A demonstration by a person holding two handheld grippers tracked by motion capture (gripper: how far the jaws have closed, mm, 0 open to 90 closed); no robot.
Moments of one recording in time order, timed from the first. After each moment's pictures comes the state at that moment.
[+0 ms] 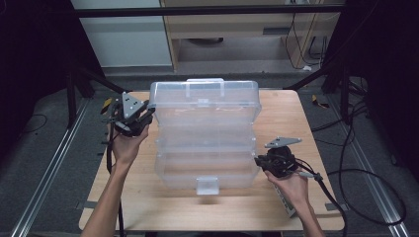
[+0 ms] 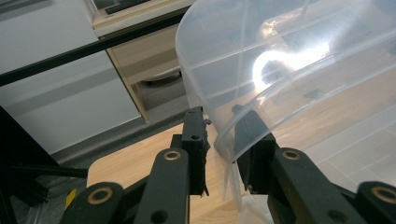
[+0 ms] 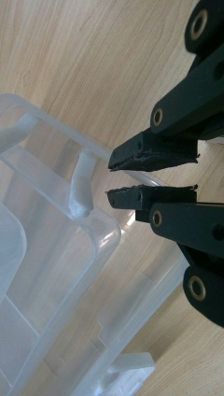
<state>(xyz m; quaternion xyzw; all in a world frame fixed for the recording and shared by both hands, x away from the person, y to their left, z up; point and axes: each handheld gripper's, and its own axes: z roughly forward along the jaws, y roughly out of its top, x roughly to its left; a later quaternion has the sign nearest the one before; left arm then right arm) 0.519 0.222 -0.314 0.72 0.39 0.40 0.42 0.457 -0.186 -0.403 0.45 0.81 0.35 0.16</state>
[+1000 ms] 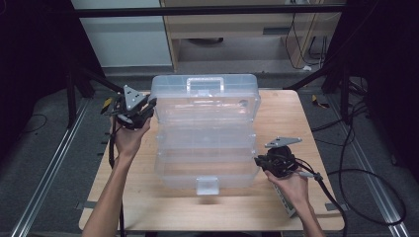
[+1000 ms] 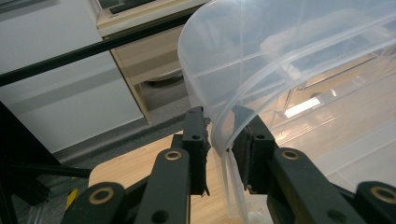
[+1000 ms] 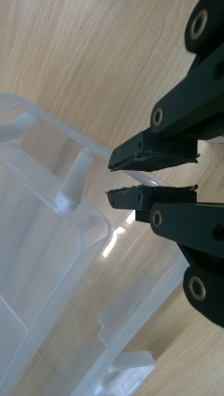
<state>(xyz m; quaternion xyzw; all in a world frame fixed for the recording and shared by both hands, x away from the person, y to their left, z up) 0.537 0.219 -0.309 0.71 0.40 0.40 0.42 0.458 -0.186 -0.402 0.45 0.81 0.35 0.16</state>
